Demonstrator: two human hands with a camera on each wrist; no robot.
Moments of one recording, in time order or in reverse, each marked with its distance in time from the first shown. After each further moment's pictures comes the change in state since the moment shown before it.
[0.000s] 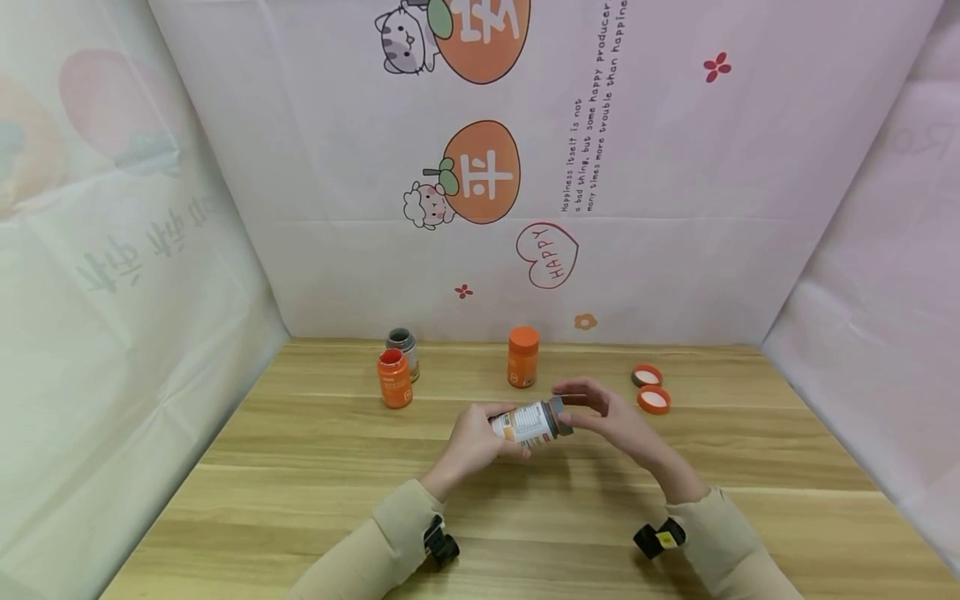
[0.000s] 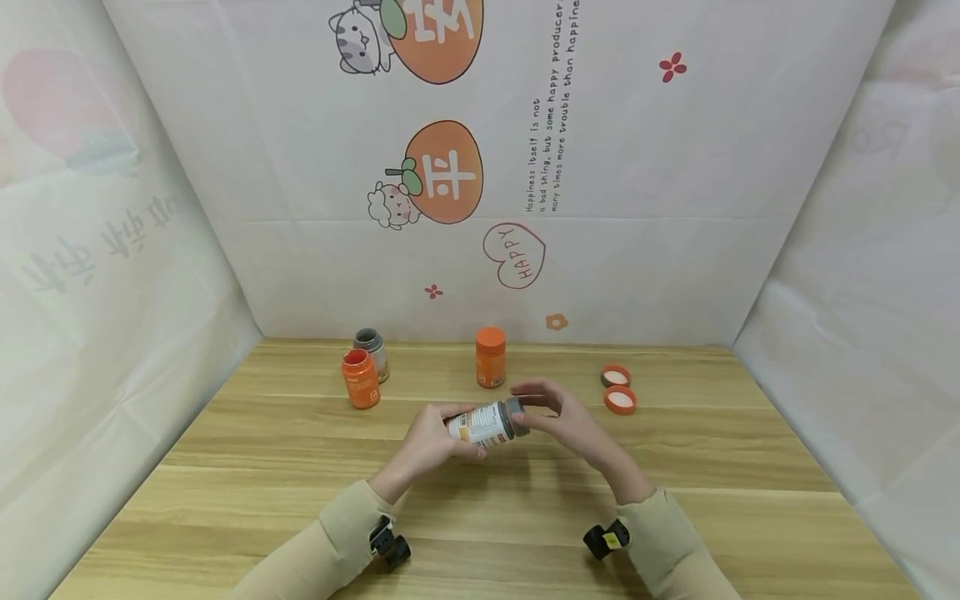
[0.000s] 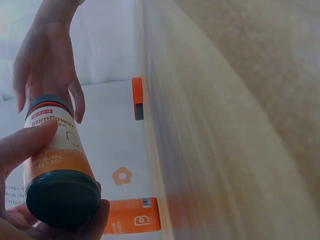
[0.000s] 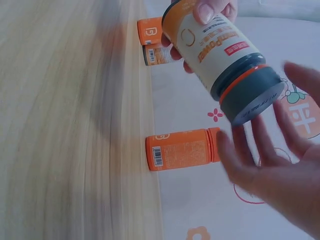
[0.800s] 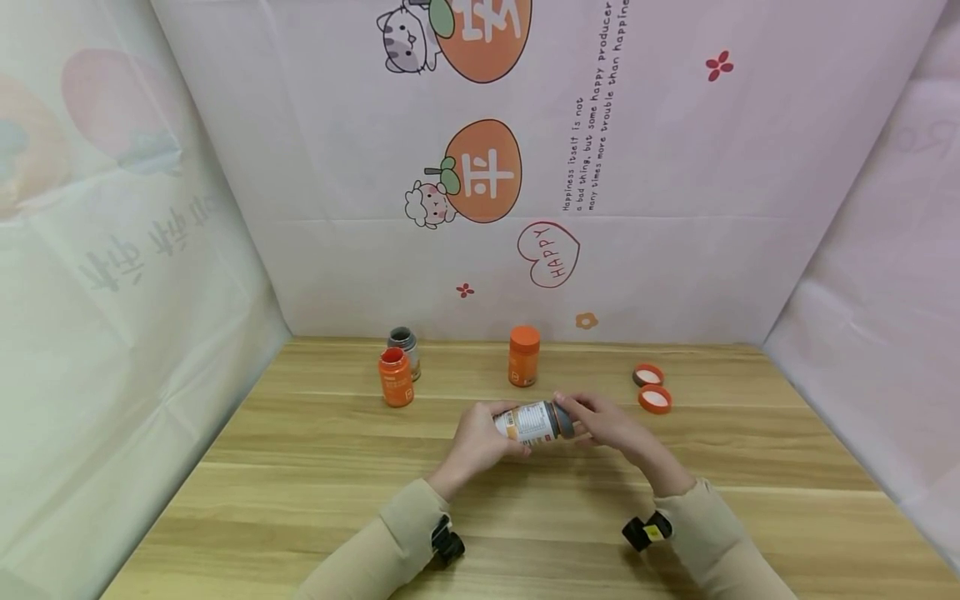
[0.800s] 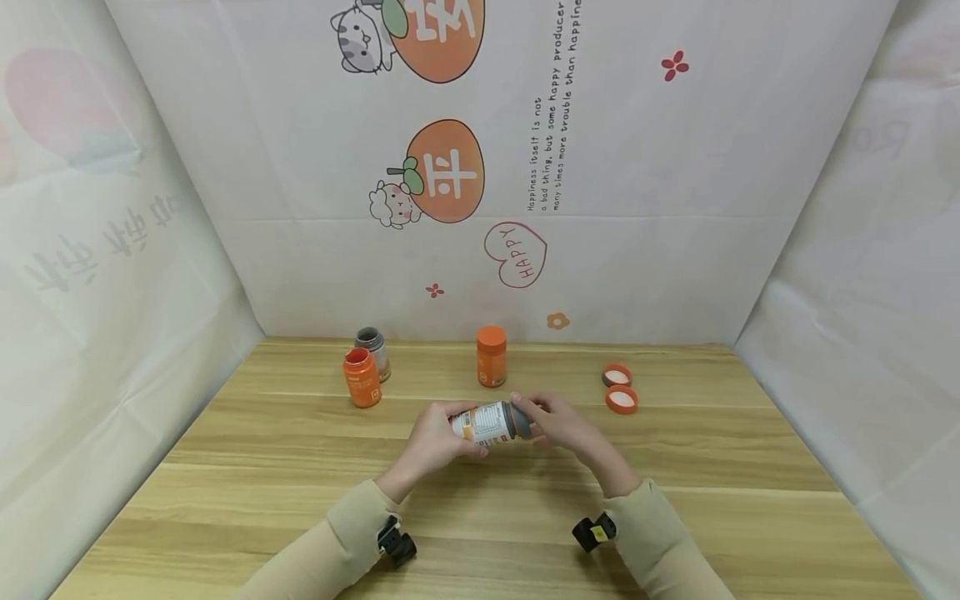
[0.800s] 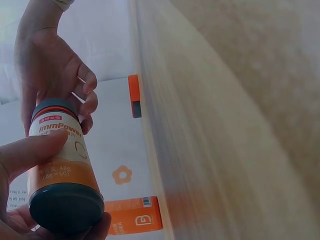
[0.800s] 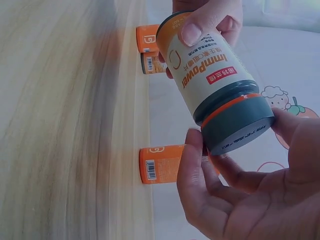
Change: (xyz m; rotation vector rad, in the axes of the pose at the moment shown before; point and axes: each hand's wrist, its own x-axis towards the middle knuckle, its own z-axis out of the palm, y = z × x) left_hand 0.003 -0.002 0.006 0.122 0.051 0.050; right_hand 0.012 -0.008 0.012 -0.084 0.034 0.404
